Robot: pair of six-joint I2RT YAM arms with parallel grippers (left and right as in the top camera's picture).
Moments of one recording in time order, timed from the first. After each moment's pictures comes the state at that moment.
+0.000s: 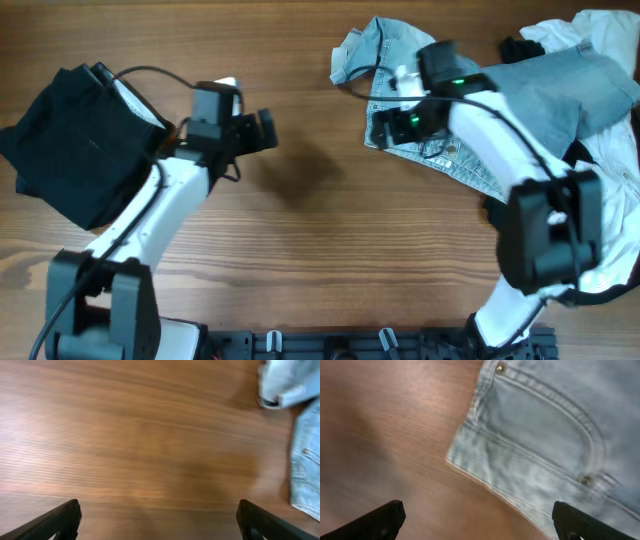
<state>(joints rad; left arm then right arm) -0.19 1.57 0.98 -0.33 0.05 -0.41 0.25 1.94 1.40 -0.75 -0.22 0.01</state>
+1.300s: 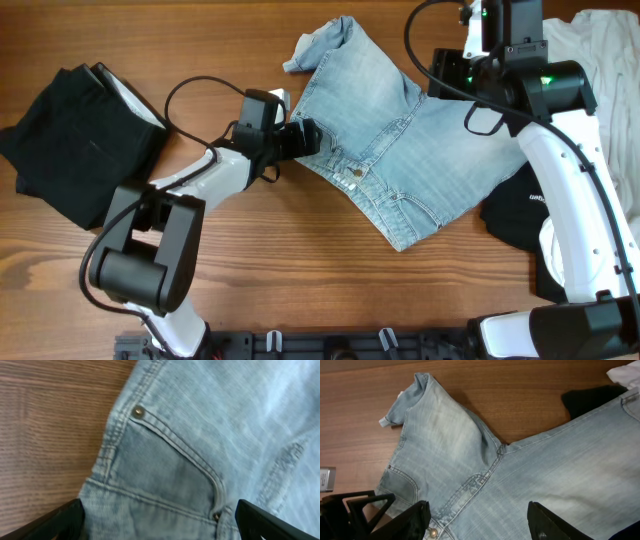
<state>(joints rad) -0.34 1.87 0.99 -0.02 0.25 -0.52 0.17 1.59 1.63 -0.94 0.00 0.20</state>
